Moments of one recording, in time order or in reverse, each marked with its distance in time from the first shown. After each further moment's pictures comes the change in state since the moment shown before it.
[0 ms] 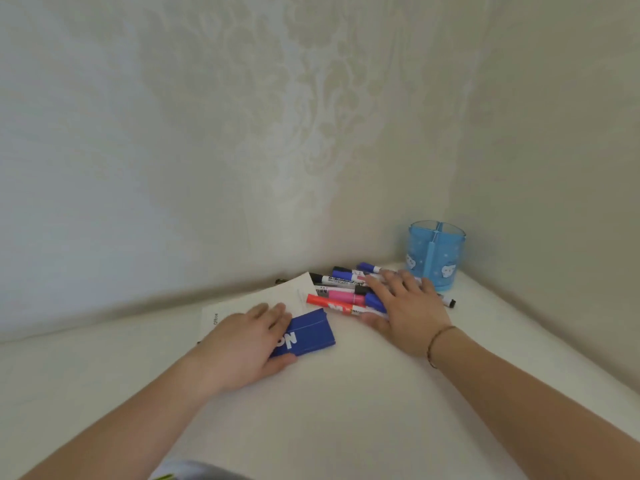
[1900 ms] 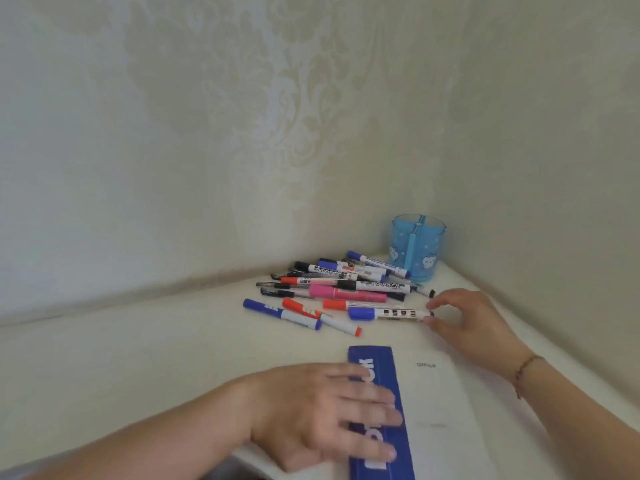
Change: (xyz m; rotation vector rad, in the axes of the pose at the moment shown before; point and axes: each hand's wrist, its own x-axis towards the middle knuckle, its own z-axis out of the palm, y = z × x) left_hand -0.001 0.105 -0.036 -0.409 0.129 0.923; right_hand -0.084 0.088 -0.004 0.614 0.188 0.181
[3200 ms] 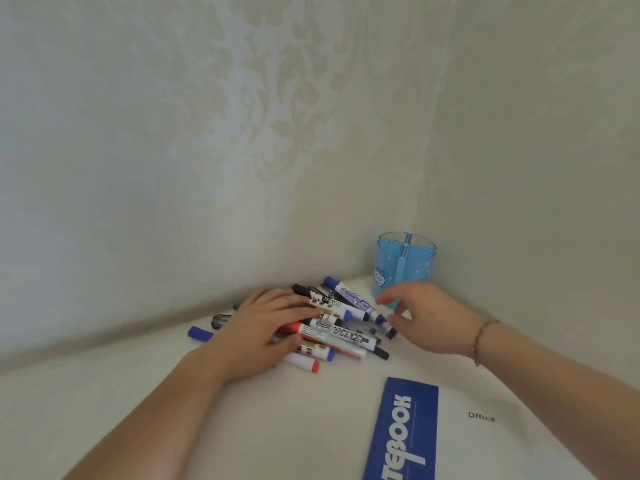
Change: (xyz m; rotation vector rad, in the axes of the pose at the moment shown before) left_hand -0.024 -0.165 0.026 -0.093 0.238 -0.766; right_hand 0.078 -0.058 -0.004 -0.262 -0.246 -0.094
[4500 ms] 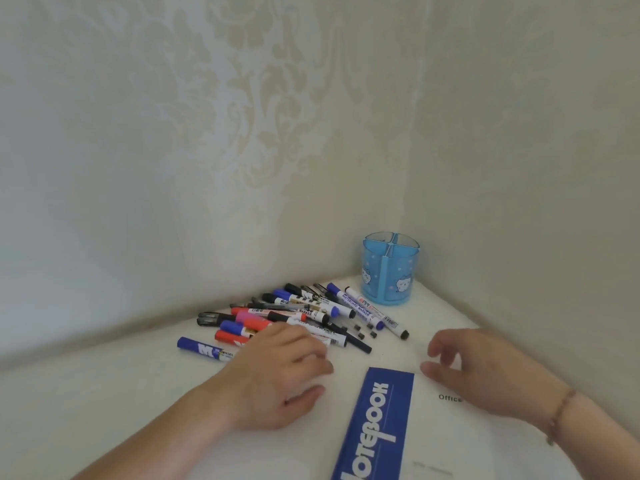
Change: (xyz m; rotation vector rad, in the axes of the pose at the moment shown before) left_hand -0.034 0.095 -0.024 0.144 0.123 0.356; right_hand -0.100 0.037 -0.002 -0.042 -0.053 0.228
